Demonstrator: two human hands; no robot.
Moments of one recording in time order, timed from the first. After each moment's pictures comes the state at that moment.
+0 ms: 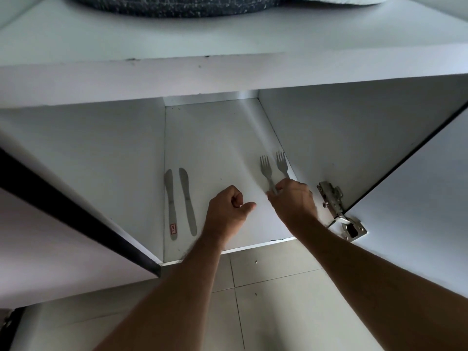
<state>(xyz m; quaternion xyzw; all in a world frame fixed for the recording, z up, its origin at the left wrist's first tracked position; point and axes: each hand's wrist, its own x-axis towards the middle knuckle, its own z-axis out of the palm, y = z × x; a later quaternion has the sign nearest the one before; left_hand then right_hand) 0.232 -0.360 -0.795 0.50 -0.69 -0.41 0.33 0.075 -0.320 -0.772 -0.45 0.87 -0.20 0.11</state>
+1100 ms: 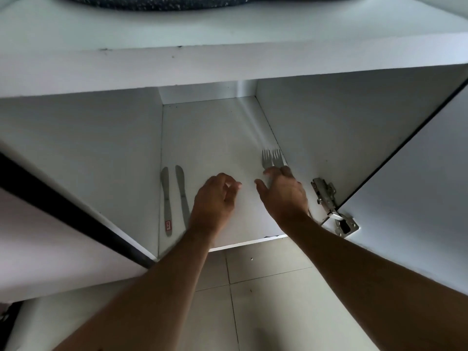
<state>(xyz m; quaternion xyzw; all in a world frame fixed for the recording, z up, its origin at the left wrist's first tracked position) 0.245 -0.367 -0.780 0.45 -0.78 -0.27 0.33 0.087 -0.319 -0.751 -0.52 0.83 -0.19 0.07</state>
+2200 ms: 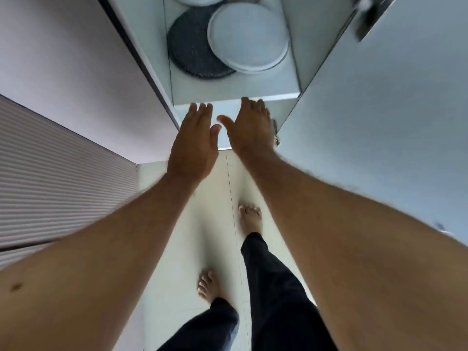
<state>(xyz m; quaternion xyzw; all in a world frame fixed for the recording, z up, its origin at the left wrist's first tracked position) 0.348 -0.159 -0.348 0.51 -0.82 -0.15 0.22 0.213 -0.159 -0.332 -0.53 0.81 -0.14 0.18</state>
